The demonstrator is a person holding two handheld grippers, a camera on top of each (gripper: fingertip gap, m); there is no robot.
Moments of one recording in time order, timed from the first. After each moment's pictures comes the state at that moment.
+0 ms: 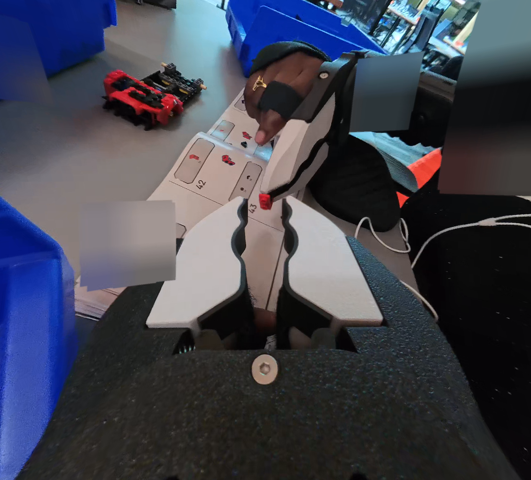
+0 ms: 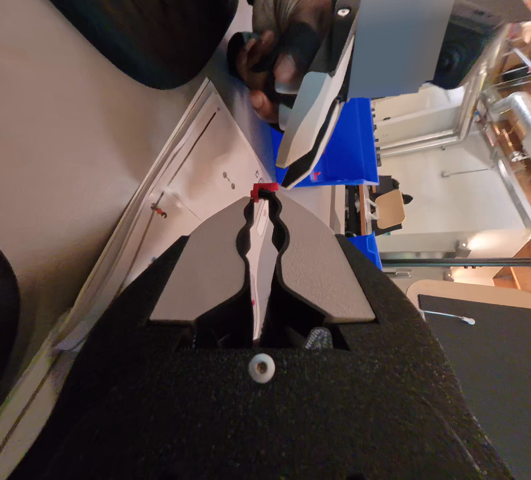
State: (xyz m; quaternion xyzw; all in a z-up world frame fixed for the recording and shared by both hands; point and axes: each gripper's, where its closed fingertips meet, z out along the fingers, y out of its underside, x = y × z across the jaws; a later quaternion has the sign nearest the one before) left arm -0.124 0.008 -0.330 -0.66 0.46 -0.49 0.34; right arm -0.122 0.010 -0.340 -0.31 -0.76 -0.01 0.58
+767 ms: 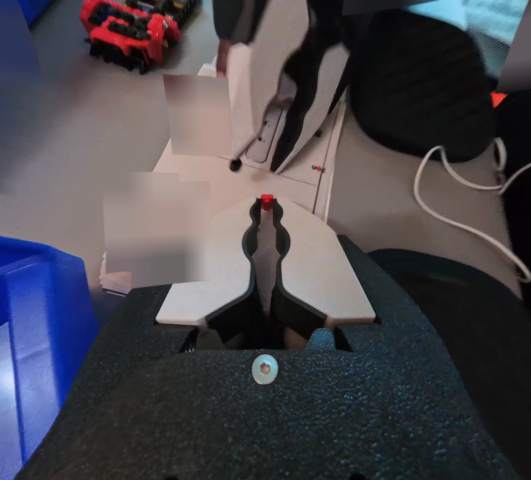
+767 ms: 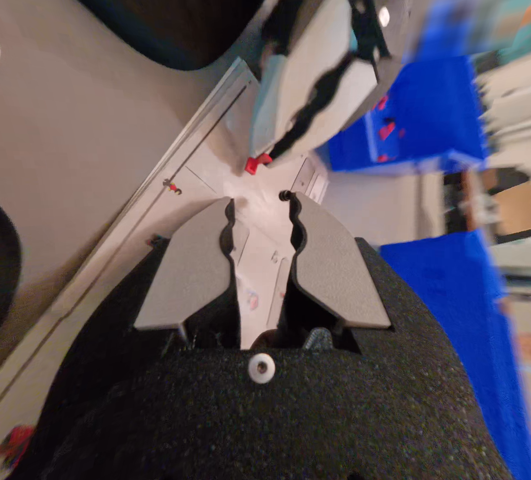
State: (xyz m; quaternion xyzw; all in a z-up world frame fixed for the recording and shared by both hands) left arm -0.129 0.009 -0.374 -0.69 0.57 -0.33 0.31; right arm -0.117 0.020 -0.370 -0.38 -0.79 0.10 0.47
